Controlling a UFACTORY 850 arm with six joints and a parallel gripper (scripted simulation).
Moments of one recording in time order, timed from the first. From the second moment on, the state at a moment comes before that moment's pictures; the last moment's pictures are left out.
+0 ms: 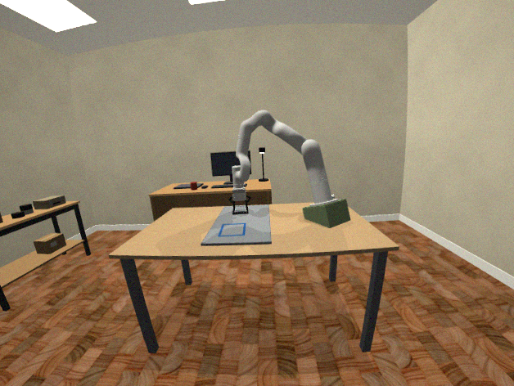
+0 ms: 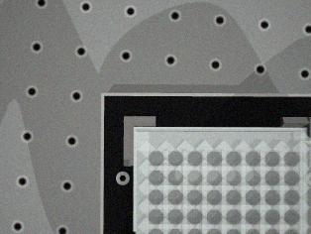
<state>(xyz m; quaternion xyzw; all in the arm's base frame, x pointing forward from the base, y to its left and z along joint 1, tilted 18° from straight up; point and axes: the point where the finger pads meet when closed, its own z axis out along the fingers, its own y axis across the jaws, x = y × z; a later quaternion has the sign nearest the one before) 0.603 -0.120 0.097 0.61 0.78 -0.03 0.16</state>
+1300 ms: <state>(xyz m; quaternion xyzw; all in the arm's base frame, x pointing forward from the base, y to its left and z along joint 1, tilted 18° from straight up) 0.600 -0.116 0.115 0.61 0.78 -0.03 0.16</state>
